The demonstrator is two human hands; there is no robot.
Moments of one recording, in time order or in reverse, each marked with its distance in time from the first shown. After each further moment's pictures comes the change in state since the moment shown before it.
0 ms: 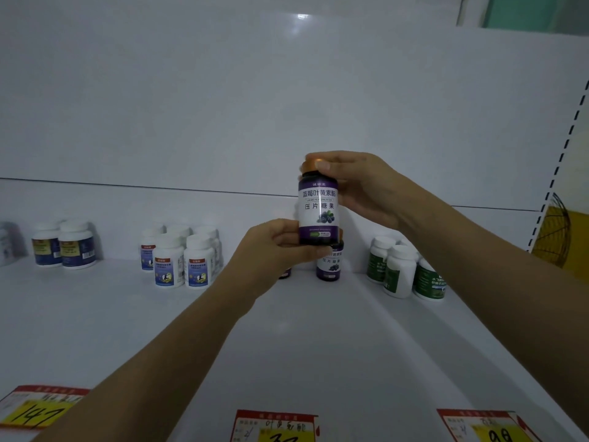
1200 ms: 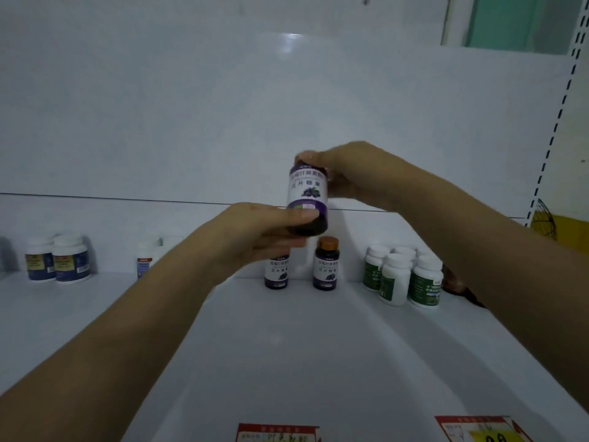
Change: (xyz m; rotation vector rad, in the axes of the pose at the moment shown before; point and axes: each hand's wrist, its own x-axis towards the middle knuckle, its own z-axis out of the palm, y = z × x) left_hand 0.007 0.051 -0.028 -0.010 -0.141 -0.218; right_hand 0.000 -0.040 0.023 -0.409 0.163 0.110
